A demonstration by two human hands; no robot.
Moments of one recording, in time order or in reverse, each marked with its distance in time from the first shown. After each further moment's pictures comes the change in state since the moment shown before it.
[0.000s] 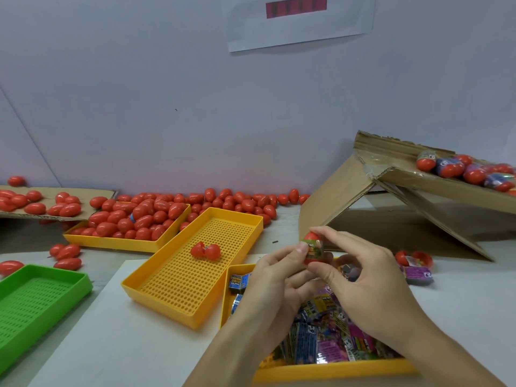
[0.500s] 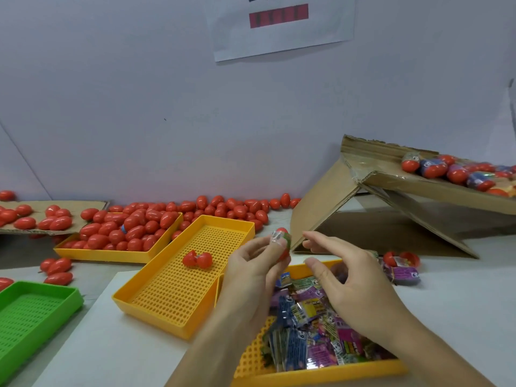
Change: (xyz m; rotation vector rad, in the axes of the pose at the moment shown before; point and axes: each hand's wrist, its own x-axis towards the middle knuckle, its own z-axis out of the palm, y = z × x) left_hand 0.007 0.017 0.003 0.103 0.258 0.133; right_hand 0.000 0.011 -0.001 -0.021 -0.030 0.106
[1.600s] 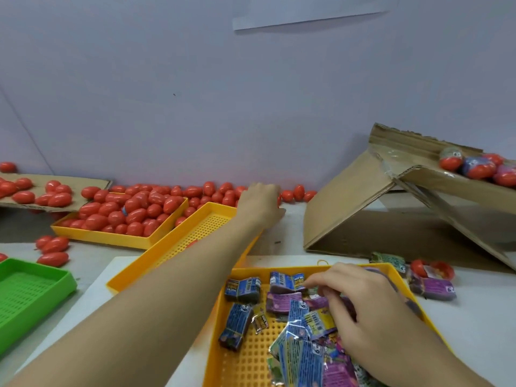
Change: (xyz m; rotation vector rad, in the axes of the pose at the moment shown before) left_hand 0.168 0.017 -0.010 1.823 0.024 0.401; right_hand -0.001 0.005 0.004 -0.328 -0.302 -0.048
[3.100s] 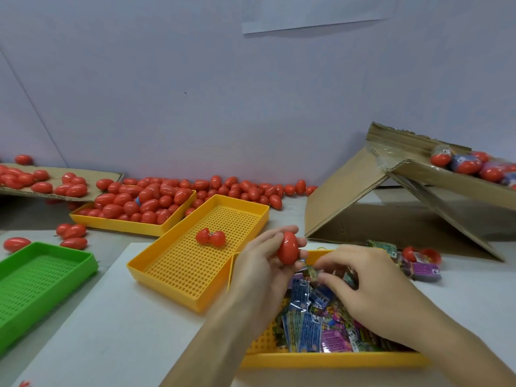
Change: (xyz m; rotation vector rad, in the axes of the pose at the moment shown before) left_hand -0.170 0.039 -0.029 -1.976 -0.047 -0.463; right_hand -0.003 0.000 -0.009 -0.001 0.046 -0.007
